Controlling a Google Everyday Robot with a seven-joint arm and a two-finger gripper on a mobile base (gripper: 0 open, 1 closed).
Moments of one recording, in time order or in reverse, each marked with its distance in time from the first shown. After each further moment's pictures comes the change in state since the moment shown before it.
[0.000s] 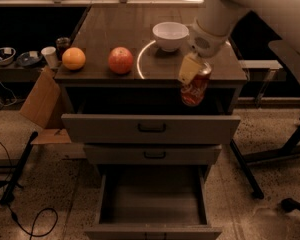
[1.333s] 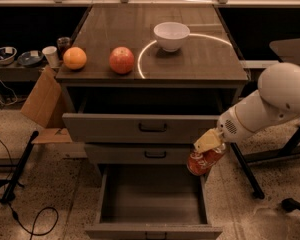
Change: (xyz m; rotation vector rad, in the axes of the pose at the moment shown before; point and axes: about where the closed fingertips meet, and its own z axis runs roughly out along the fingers) arm 0.151 0.086 0.116 -0.230 -0.147 0.494
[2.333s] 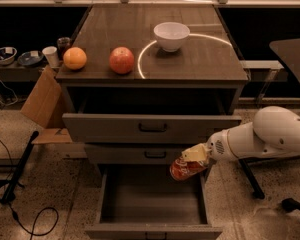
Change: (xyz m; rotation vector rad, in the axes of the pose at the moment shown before) arm 0.005 0.002 0.069 -0.102 -0.222 0.153
